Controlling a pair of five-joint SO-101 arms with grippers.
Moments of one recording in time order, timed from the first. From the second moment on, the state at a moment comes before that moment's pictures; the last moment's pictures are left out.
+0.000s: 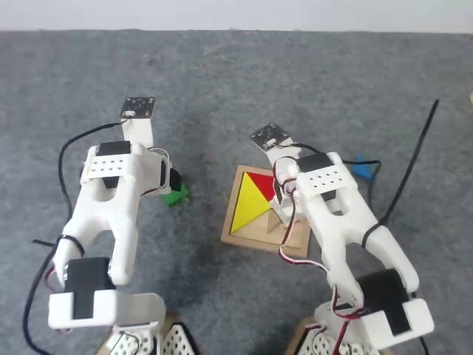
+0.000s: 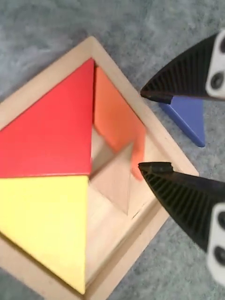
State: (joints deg) left arm -10.9 -1.9 32.7 62.8 0.8; right arm -21.8 -6.3 33.6 66.3 16.7
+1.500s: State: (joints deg) left arm -10.9 -1.9 32.7 62.8 0.7; right arm -32.2 6.7 24.4 66.5 12.8
